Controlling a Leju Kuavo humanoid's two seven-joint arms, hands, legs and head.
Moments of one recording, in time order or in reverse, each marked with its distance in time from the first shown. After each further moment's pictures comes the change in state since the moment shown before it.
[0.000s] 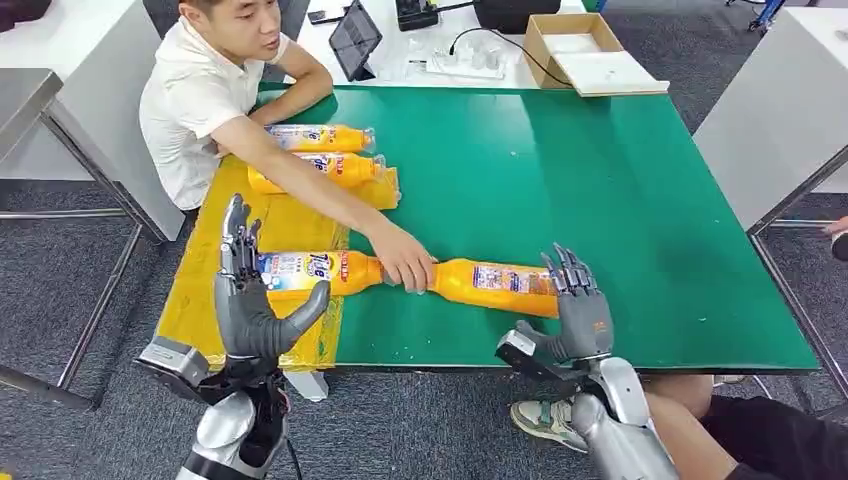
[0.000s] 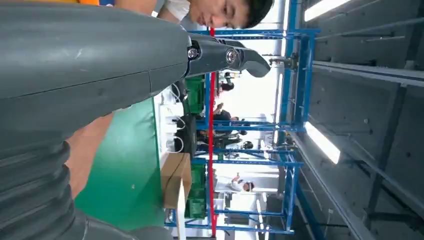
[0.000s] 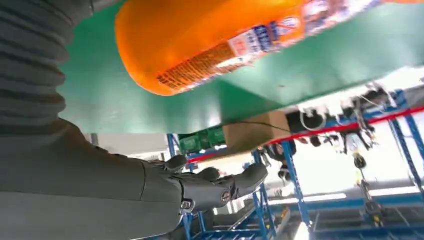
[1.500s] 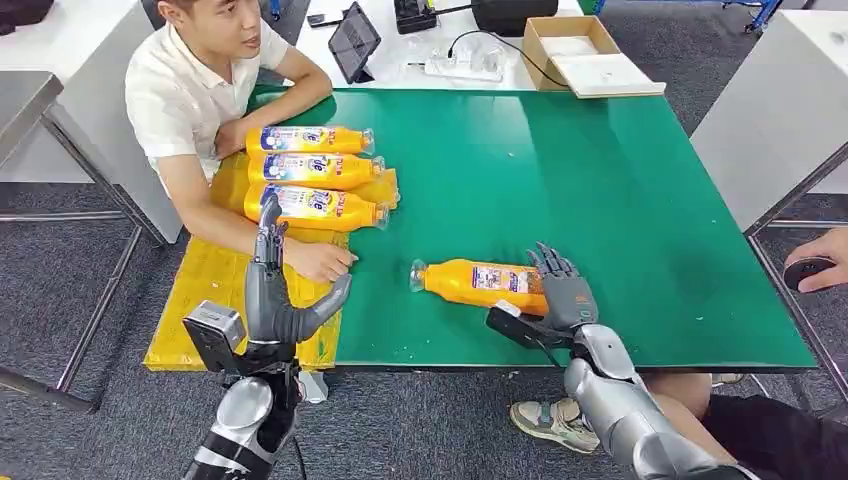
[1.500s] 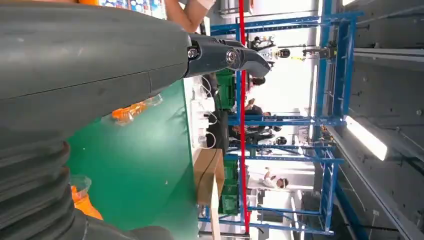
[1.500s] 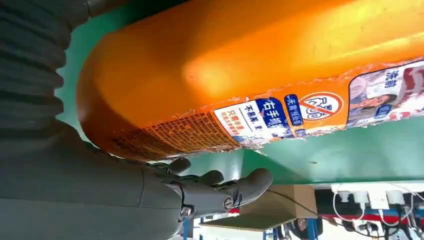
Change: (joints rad) left arm -0.070 -0.014 -0.009 0.142 -0.016 0.023 0.075; right arm -0.268 0.029 0.064 0.437 0.095 0.190 0.148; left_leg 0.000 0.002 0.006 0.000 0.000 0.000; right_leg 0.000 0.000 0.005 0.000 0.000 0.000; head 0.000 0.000
